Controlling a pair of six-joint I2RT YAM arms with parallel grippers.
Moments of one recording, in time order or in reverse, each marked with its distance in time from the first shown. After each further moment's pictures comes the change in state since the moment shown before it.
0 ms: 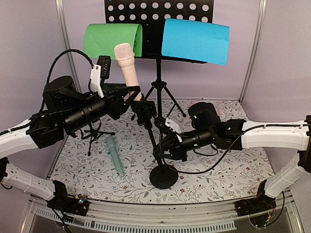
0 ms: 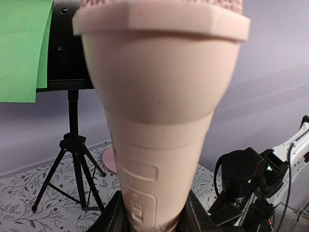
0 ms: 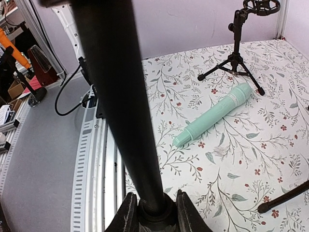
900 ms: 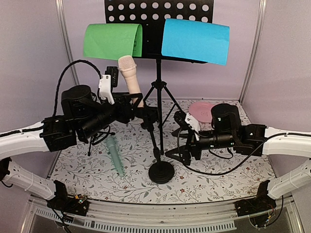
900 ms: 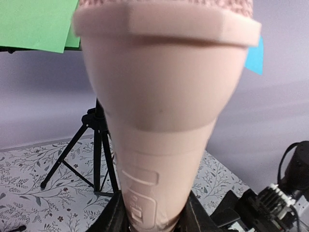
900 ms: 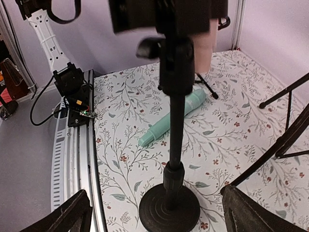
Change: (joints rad) left arm -0.007 0.047 -0.068 0.030 -0.146 -0.080; right arm 0.000 -0.204 -0.147 0.014 0.211 -0.019
